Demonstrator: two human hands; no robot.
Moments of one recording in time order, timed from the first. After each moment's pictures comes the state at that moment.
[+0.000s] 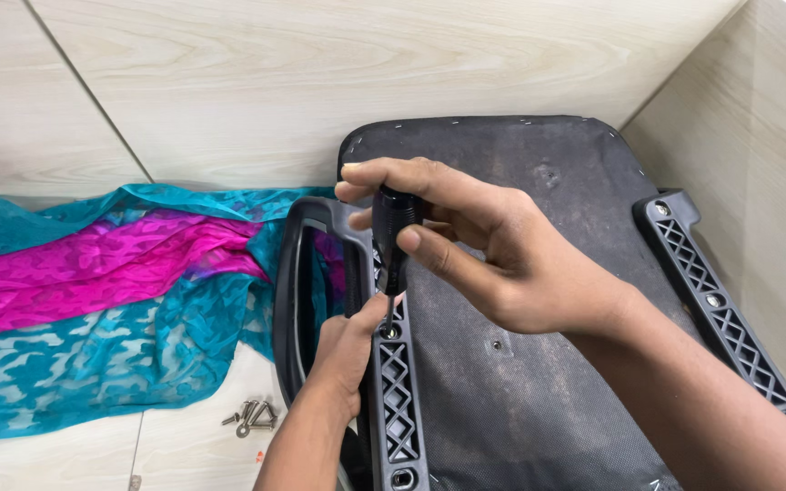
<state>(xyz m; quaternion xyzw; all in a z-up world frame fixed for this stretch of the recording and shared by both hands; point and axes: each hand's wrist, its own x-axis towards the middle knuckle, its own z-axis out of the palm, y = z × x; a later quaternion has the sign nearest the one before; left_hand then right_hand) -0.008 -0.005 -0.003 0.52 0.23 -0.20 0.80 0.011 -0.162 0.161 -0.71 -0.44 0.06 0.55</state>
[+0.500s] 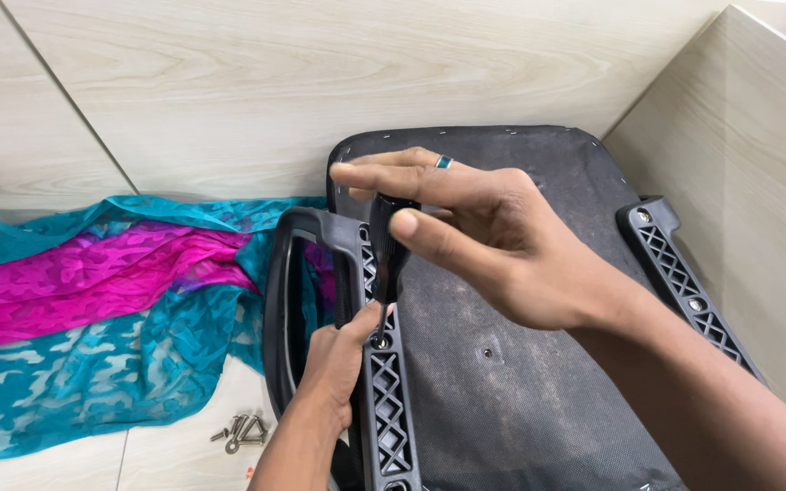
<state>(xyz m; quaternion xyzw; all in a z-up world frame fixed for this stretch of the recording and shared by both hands) -0.006 -0.005 0.005 0.50 0.26 -0.20 0.80 0.012 -0.159 0.181 -0.76 -0.37 0.06 0.52</state>
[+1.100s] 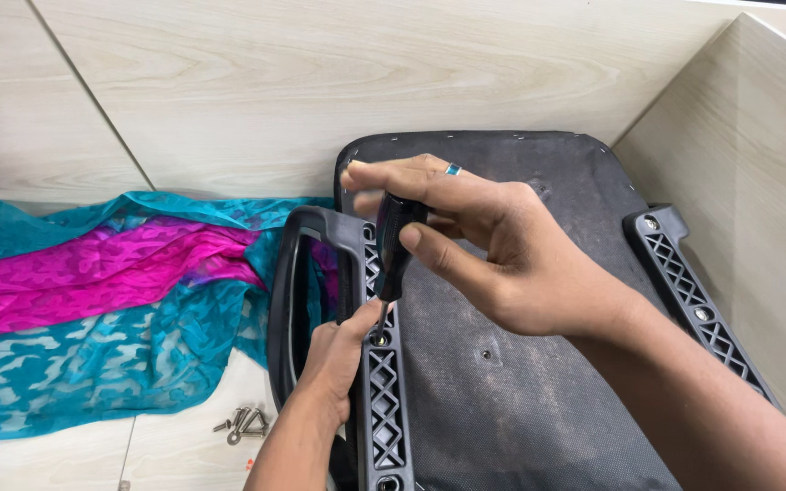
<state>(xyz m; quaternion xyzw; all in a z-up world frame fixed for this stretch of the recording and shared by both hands) -0.007 -0.007 -0.003 0.51 0.25 -0.19 0.80 0.007 -0.167 0.176 -0.74 -0.39 0.04 0.54</state>
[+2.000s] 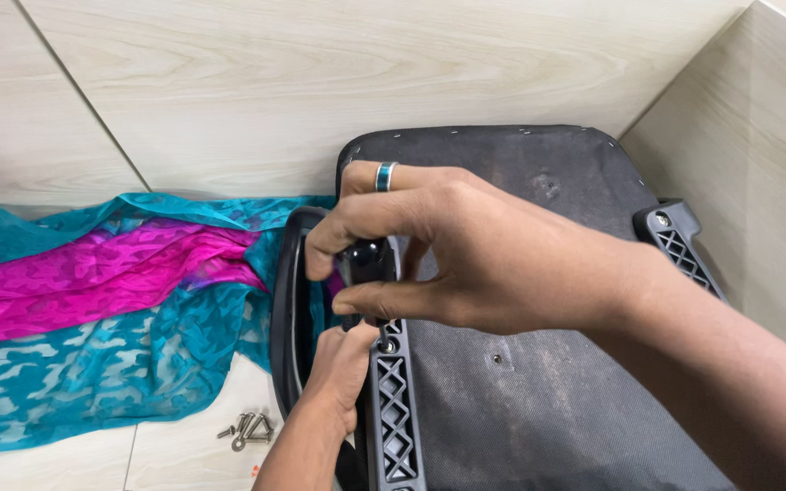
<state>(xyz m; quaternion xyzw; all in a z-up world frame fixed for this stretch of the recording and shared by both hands) -0.003 -0.004 -0.020 0.53 0.22 -0.20 0.79 0.021 -0.140 0.206 -0.80 -0.50 0.08 0.32</state>
